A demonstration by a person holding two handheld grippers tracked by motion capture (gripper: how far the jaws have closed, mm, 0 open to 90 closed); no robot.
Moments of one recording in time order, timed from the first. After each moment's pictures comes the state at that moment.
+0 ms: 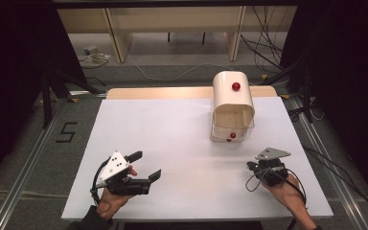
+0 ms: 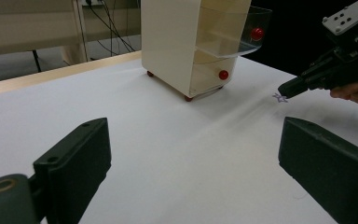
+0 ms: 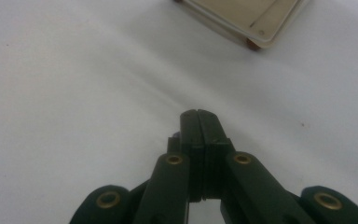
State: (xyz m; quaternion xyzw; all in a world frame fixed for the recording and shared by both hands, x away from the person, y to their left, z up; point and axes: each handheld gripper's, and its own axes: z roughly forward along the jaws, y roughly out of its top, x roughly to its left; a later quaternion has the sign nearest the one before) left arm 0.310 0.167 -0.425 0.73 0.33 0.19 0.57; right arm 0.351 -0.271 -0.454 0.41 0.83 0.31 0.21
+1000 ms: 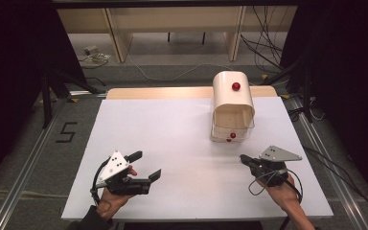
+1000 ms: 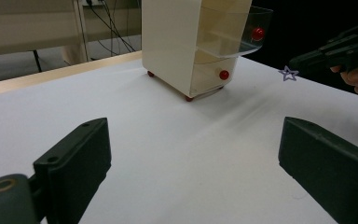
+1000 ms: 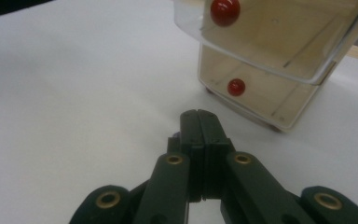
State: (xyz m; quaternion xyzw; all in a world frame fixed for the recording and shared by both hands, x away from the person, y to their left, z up) left arm 0.310 0.167 -0.426 0.72 0.33 0.19 0.57; right arm 0.335 -0.259 -0.425 0.37 0.79 0.44 0.22
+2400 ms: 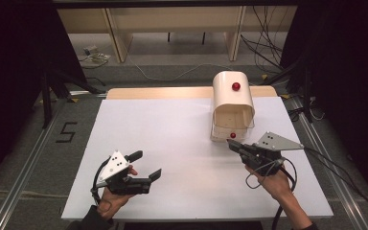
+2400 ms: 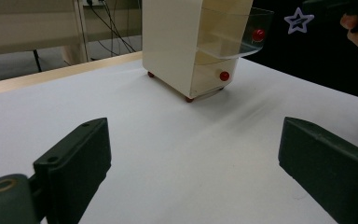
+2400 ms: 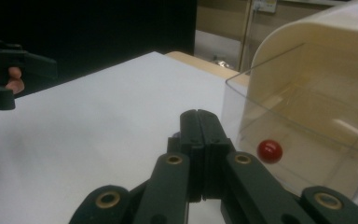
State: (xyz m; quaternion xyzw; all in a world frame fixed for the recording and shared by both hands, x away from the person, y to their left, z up) left arm 0.311 0.167 -0.426 0.72 0.34 0.19 0.57; right arm 0.340 -0.229 -0.372 0.31 0.76 0.53 0.21
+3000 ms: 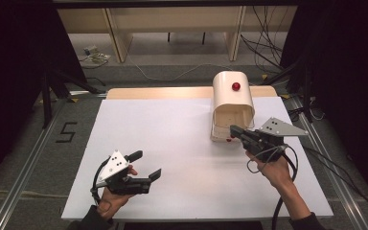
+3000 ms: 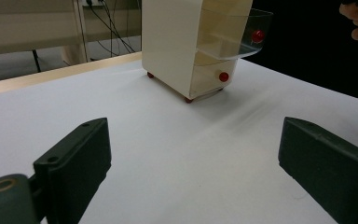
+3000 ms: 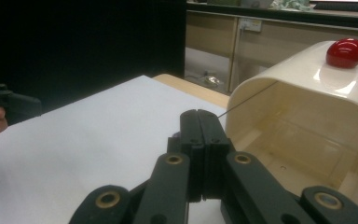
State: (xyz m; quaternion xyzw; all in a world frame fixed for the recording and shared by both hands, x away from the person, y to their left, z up) left arm 0.311 0.167 -0.426 0.72 0.34 0.19 0.57; right arm 0.359 -0.230 -0.347 0.32 0.74 0.55 0.23
